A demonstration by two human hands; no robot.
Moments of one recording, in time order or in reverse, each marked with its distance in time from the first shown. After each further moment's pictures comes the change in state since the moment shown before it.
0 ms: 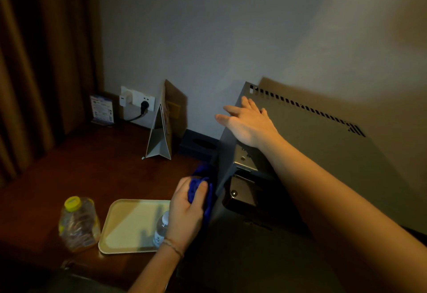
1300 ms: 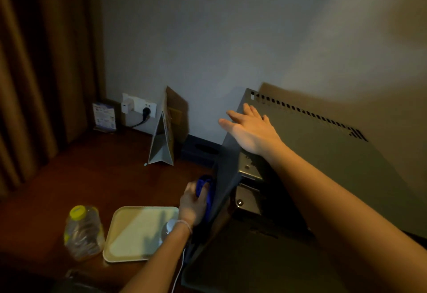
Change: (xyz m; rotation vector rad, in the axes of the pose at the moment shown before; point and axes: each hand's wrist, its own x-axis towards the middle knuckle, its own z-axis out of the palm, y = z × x) left_hand 0.059 -0.063 0.011 0.121 0.002 -0.257; right_hand 0.000 0.002 0.000 0.024 0.012 -0.006
